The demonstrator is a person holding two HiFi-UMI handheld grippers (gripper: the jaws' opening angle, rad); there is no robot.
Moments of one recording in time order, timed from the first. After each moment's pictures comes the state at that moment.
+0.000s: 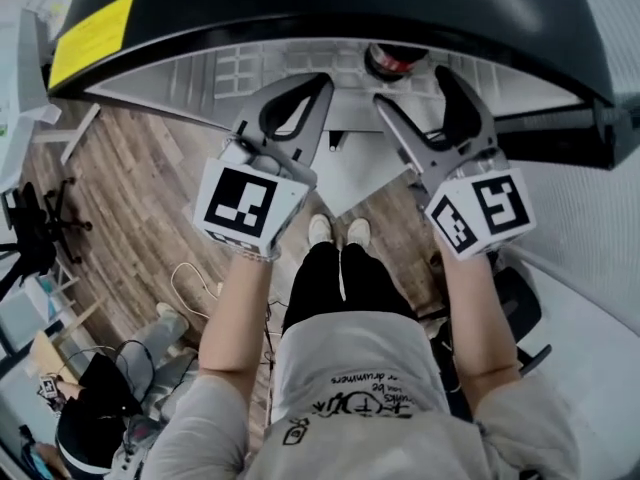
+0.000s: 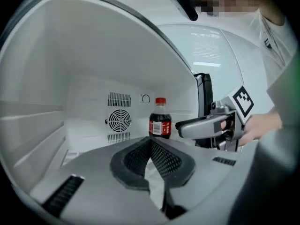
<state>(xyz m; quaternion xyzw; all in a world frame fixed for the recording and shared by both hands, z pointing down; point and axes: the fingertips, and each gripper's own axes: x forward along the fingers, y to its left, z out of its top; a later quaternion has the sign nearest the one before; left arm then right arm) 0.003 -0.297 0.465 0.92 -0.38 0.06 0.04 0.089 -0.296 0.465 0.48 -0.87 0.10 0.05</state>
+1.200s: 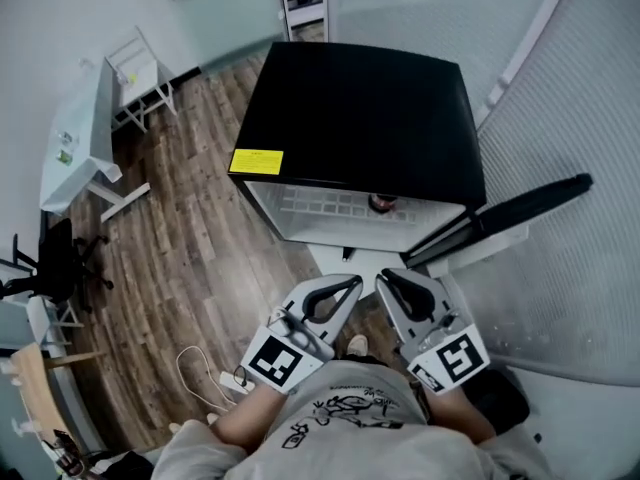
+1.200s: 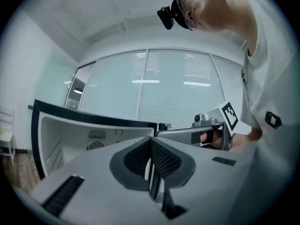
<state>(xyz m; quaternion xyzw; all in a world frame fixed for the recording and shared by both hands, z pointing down) 0.017 -0.138 0.326 0.94 -0.33 -0.02 0.05 0.045 -0.149 0.327 0.36 -0.93 0.07 0.01</state>
